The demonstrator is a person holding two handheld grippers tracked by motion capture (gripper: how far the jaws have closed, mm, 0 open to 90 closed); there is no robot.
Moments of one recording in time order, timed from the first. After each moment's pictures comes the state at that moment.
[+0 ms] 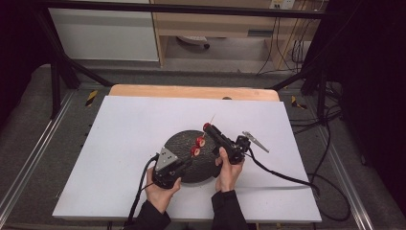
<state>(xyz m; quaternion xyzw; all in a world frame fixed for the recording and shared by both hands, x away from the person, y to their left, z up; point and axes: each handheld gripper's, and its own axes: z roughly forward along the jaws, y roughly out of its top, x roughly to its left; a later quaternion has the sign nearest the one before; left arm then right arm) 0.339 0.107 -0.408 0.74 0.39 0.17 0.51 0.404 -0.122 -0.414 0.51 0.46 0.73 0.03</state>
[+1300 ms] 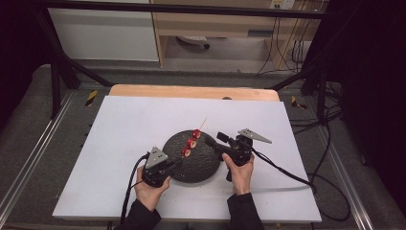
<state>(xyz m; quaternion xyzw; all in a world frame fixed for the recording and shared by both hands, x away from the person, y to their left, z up) 0.345 0.139 -0.414 0.76 0.39 0.16 0.49 0.404 -0.140 -0.404 0.47 0.62 0.63 0.07</state>
